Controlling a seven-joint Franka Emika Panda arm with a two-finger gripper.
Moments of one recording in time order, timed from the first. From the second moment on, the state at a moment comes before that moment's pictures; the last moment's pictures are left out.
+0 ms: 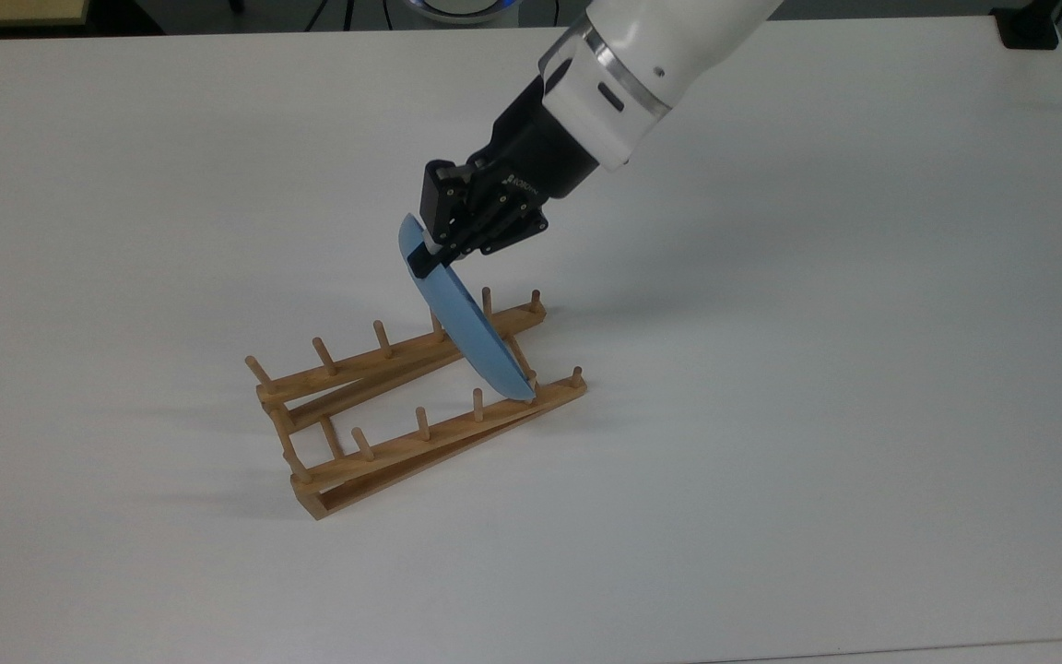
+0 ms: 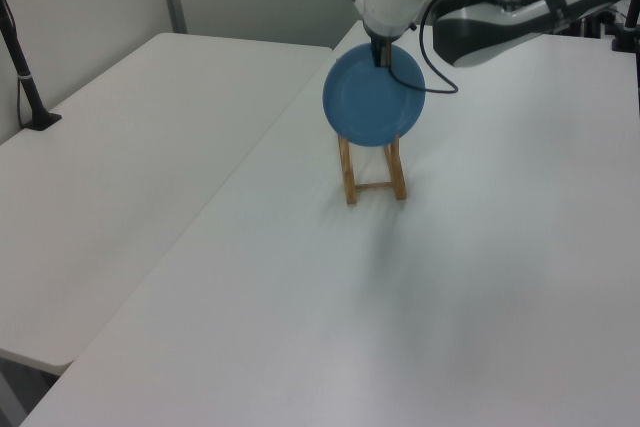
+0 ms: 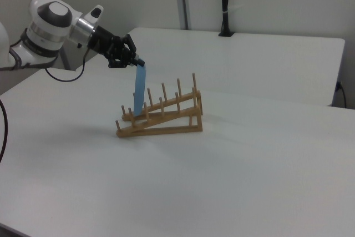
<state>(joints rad) 0.48 0.37 -0.23 -1.50 -0.85 1.96 0.14</state>
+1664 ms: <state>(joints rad) 0.30 0.17 -0.21 -1.49 -0.02 1.78 0.25</state>
